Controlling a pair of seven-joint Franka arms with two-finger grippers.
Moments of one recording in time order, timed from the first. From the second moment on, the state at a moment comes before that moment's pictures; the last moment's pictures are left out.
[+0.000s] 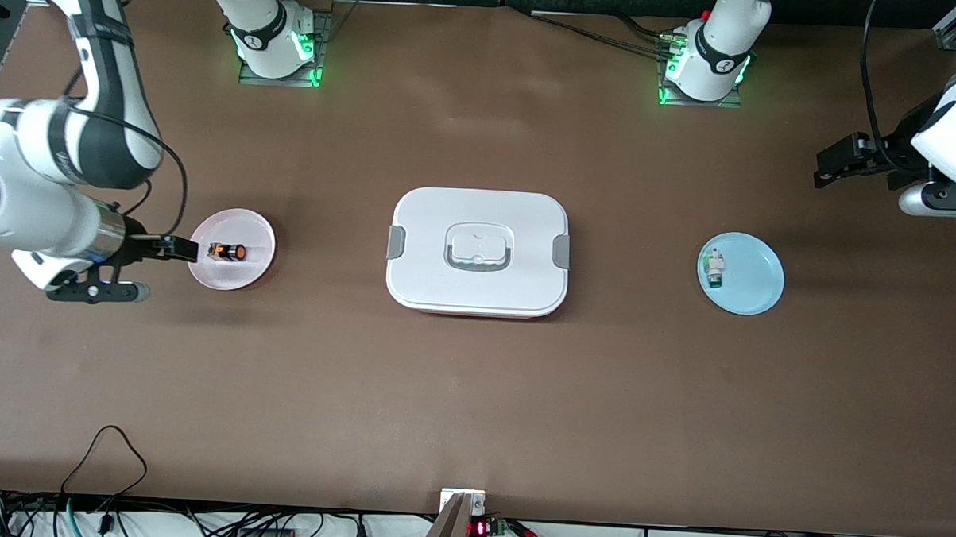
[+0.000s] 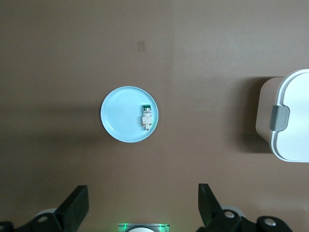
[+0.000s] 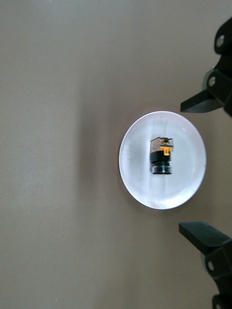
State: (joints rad) left arm 0.05 0.10 -0.14 -1.40 0.00 1.38 -0.11; right arm 0.04 0.34 -0.03 -1.77 -0.03 1.98 -0.01
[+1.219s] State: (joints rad) left arm 0.05 0.10 -0.14 -1.40 0.00 1.38 -0.09; right arm 0.02 0.45 -0.03 -2.03 0.00 2.27 -0.01
